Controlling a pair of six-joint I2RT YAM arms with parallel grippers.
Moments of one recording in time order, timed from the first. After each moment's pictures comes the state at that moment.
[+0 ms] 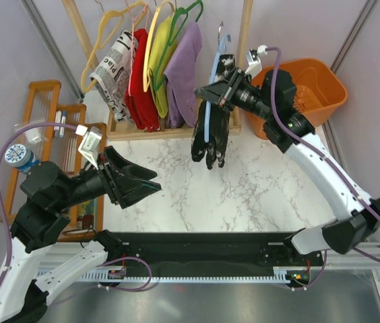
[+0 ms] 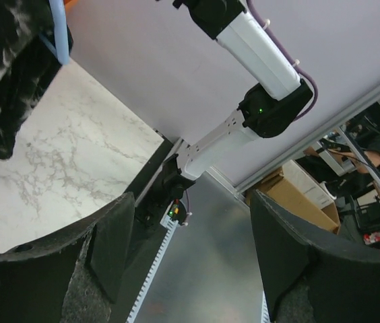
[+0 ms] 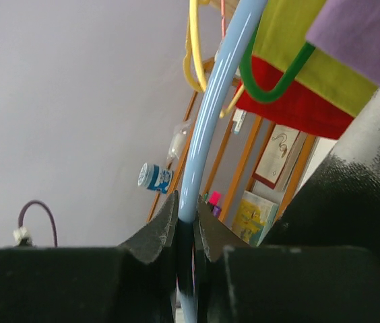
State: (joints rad) left arm -0.63 0.63 1.24 -0.56 0.52 -0.67; right arm 0.52 1.48 1.64 -0.11 -0.40 1.03
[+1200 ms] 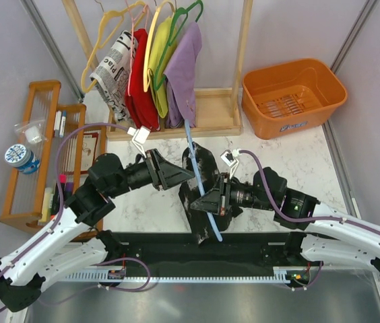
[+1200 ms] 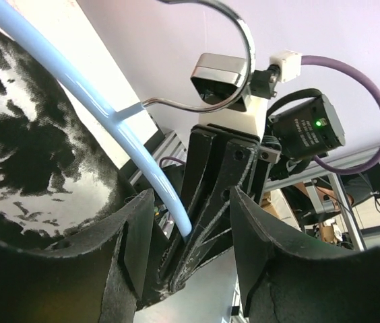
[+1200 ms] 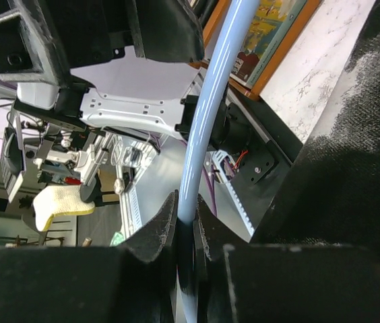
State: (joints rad) left arm -0.79 0.76 0.87 -0.13 0.35 -0.94; right arm 1.09 0.87 0.79 -0.06 -0.25 0.91
